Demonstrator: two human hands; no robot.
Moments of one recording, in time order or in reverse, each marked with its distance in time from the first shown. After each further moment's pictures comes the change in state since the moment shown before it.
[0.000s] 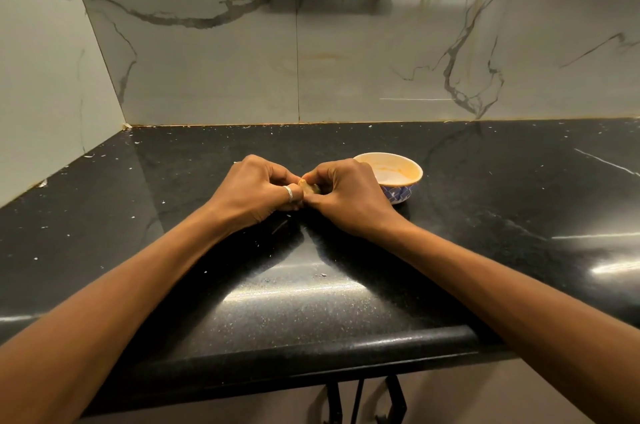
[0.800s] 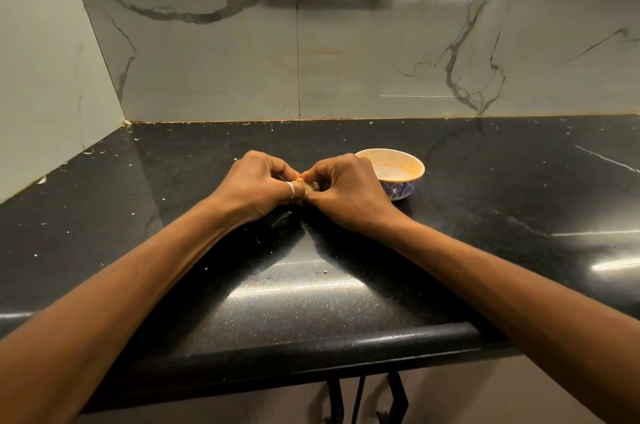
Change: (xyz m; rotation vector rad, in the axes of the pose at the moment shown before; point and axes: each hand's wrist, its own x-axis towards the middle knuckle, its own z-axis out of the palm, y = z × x) left_hand 0.005 -0.001 0.003 -0.079 0.001 -0.106; right_hand 0.002 0.000 0.003 -0.031 0.008 0.015
